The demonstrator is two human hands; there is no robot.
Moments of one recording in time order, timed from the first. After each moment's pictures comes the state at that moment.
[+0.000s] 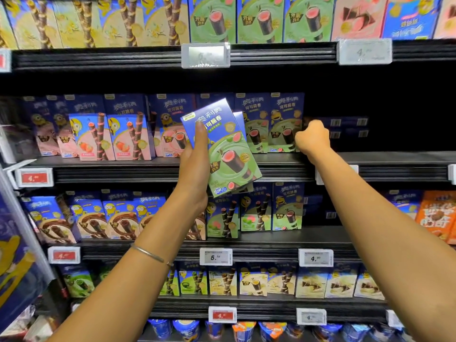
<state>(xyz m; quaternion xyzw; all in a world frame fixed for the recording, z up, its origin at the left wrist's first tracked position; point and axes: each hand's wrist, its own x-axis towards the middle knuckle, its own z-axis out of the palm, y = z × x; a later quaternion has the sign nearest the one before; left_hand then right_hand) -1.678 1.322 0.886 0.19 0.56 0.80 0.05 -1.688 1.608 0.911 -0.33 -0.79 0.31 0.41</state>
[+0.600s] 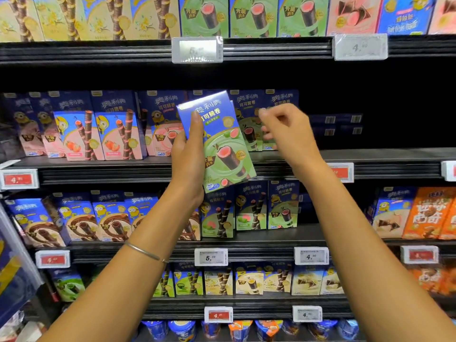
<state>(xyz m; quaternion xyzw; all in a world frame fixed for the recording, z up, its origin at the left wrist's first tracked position) -1.682 1.329 0.895 0.19 0.54 0.82 0.02 -1.619 1.503 0.919 -0.02 -0.77 0.46 0.44</state>
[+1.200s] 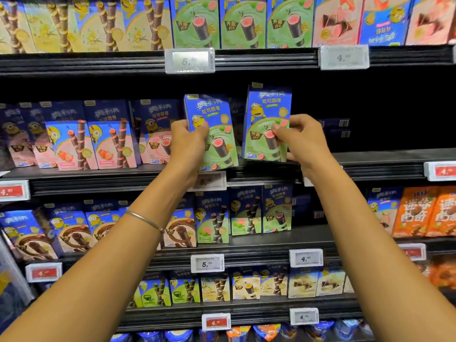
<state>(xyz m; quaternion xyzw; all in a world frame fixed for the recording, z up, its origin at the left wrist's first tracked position) -1.713 1.344 0.925 0.22 0.63 0.74 -0.06 -1.612 1.537 0.923 -0.11 -0.71 0.54 0.44</state>
